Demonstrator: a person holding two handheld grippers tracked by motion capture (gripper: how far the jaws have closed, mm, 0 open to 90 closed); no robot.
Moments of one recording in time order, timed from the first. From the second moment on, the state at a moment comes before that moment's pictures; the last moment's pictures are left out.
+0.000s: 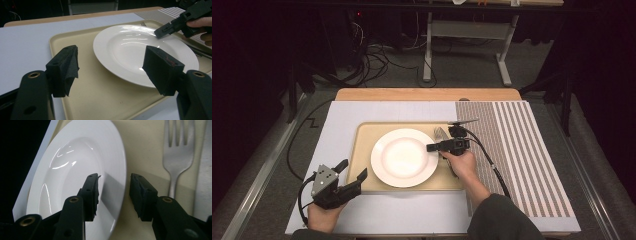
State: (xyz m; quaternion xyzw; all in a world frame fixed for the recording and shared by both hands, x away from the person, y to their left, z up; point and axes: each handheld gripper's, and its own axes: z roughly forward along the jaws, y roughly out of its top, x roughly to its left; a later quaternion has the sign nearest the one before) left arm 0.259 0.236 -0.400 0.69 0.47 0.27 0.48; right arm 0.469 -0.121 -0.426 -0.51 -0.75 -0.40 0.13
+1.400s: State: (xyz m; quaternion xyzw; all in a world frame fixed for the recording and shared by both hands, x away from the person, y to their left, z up) left arm 0.259 0.236 -0.400 0.69 0.47 0.27 0.47; right arm 0.463 -0.187 -0.420 -0.52 -0.72 -0.44 0.12
